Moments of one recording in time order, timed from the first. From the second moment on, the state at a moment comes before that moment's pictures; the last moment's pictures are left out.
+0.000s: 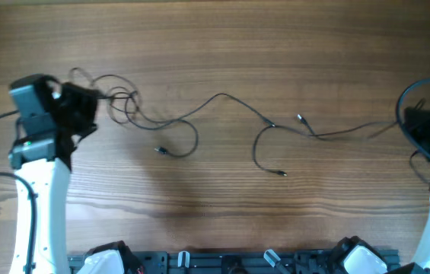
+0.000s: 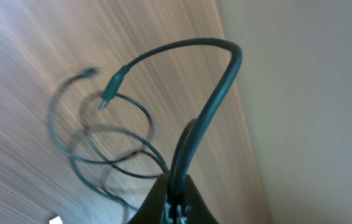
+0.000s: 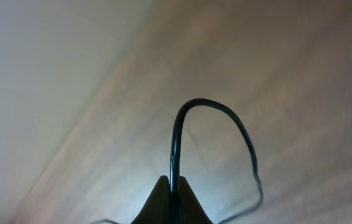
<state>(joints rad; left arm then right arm) 0.26 1.25 0.97 -0.47 0.31 -1.00 -0.70 1.18 0.88 -0.40 -0.61 0.41</state>
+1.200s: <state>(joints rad) -0.43 1.47 0.97 -0.40 0.12 -0.93 -0.78 1.77 1.67 -0.79 0.05 0.26</state>
